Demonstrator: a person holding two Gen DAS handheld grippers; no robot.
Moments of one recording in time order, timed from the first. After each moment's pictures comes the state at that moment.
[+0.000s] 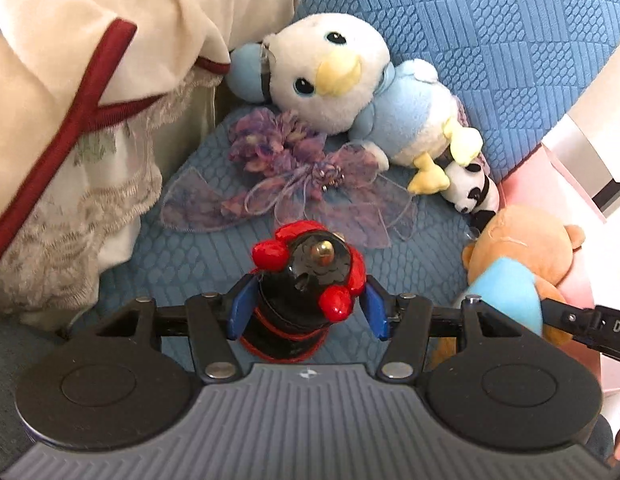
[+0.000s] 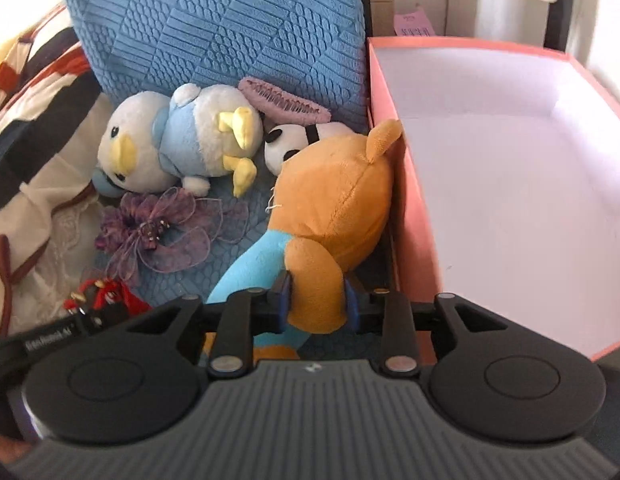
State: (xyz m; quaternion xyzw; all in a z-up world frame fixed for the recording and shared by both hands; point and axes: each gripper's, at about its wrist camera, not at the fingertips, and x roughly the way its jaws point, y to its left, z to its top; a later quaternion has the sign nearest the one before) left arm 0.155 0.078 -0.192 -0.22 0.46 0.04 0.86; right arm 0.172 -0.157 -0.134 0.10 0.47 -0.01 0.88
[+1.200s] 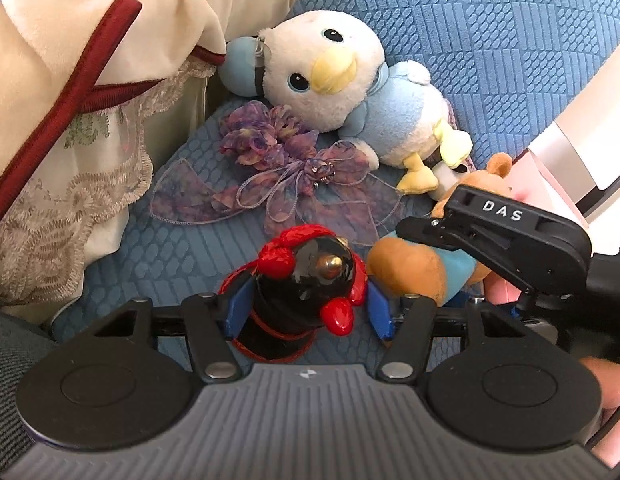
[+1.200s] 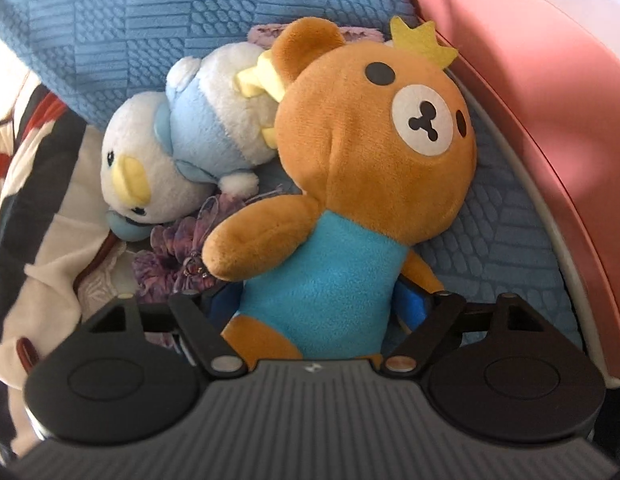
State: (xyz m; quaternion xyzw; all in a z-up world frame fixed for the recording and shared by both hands) left arm 0.153 0.086 -0.201 -0.25 0.45 0.01 0.86; right arm 0.234 -0.110 -0.192 0.26 0.49 -0.01 0.83
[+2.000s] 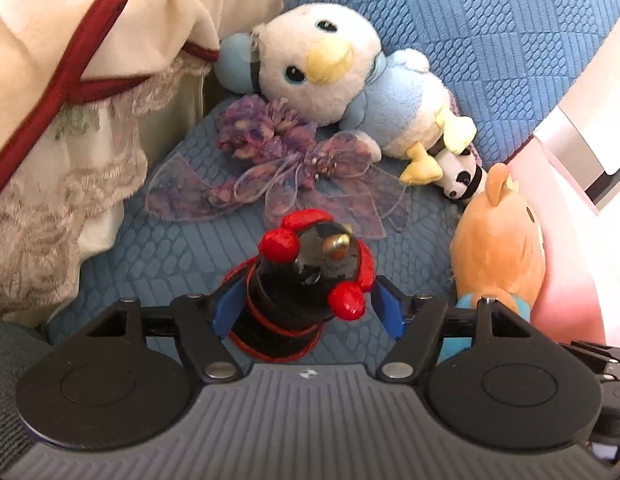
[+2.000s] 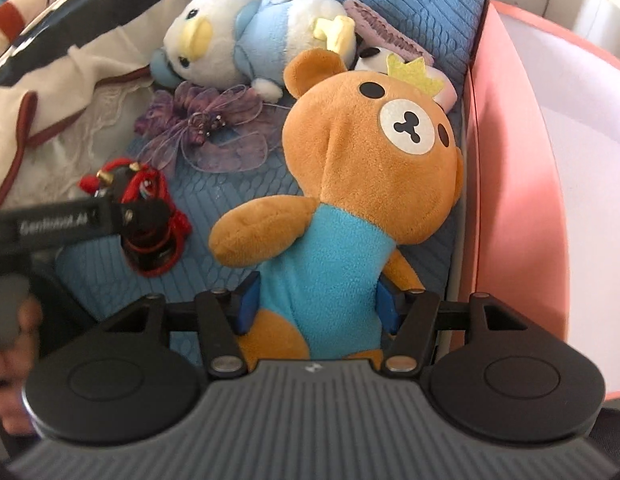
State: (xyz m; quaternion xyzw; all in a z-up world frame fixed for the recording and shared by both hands) left arm 0.152 0.073 -0.208 -0.21 0.44 0.02 0.87; right arm 0.168 -0.125 -0.167 -0.02 0.51 0.12 0.85
